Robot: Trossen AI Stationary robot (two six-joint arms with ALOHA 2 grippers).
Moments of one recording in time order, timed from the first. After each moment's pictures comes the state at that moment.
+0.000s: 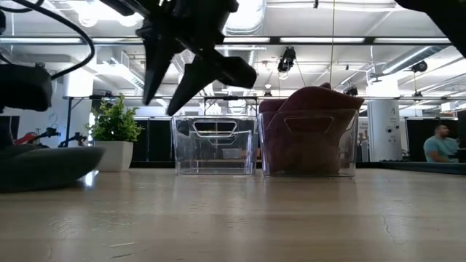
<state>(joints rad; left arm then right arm) -0.71 1.03 0.22 -0.16 -0.08 -1.27 0.24 2.38 2.21 -0.96 0.10 1.05</state>
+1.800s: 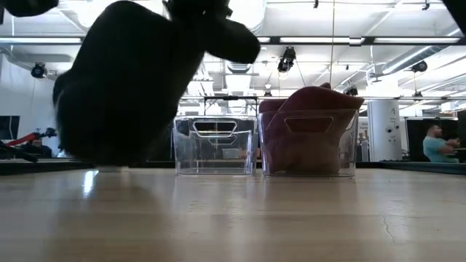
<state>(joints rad) -0.78 0.85 0.92 -0.77 -0.40 -0.93 0.36 2.33 2.20 -0.97 0.81 -0.65</state>
